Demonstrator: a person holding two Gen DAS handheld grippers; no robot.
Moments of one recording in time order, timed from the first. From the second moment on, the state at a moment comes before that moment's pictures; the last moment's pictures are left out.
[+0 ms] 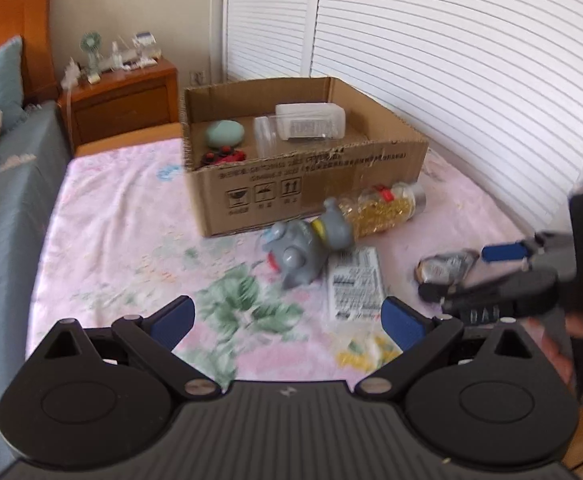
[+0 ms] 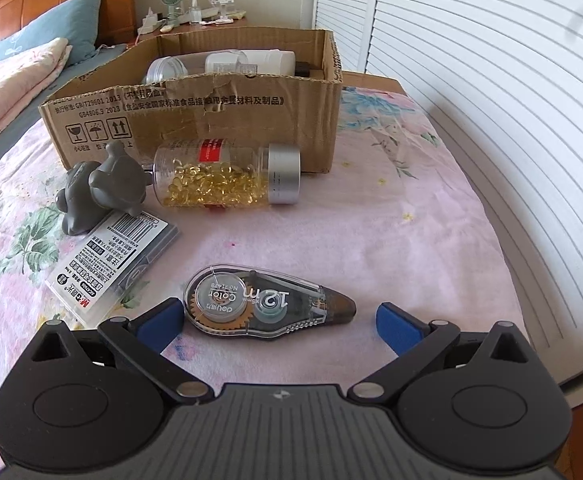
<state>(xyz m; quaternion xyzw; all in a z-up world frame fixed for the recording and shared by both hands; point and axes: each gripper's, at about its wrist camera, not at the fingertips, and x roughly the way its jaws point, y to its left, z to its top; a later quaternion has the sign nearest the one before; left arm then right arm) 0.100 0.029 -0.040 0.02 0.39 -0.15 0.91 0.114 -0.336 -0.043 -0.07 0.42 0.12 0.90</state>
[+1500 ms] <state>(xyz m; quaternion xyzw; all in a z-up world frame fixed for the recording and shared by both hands) 0.160 0.042 -0.077 -0.01 0.45 -0.09 0.89 0.102 -0.335 -0.043 -0.09 0.40 0.16 0.90</state>
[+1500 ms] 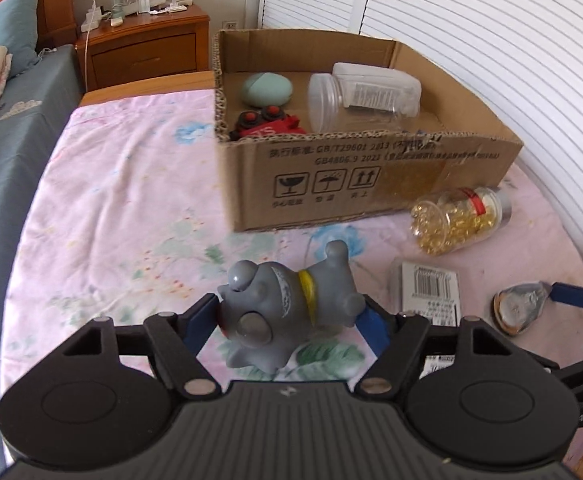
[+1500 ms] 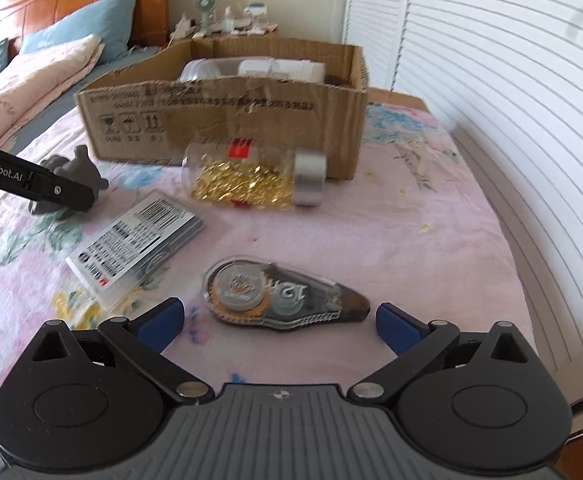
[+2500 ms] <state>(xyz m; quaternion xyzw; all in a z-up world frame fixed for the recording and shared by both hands) 0.137 0.040 -0.095 -0.01 0.43 -0.08 0.90 0.107 -0.326 -0.044 -0.07 0.39 0.13 0.91</state>
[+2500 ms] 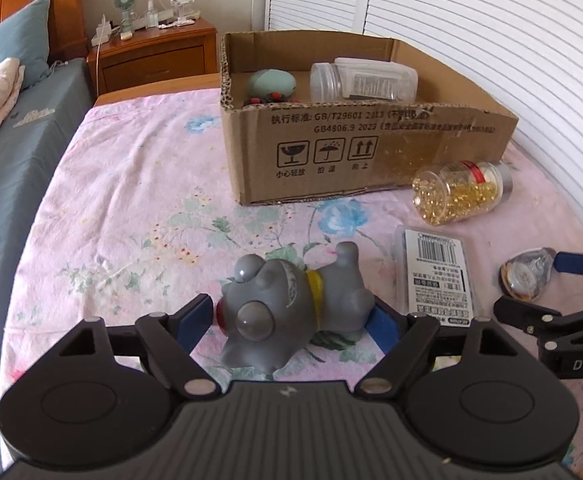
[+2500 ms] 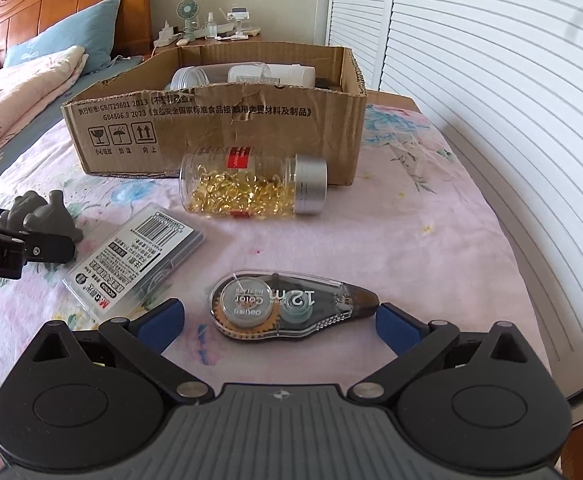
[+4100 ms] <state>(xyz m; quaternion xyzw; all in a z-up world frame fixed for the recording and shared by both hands) 0.189 0.036 0.002 0.09 0.39 -0.16 0.90 0.251 -0.298 0.043 -0.08 0.37 0.17 0.91</state>
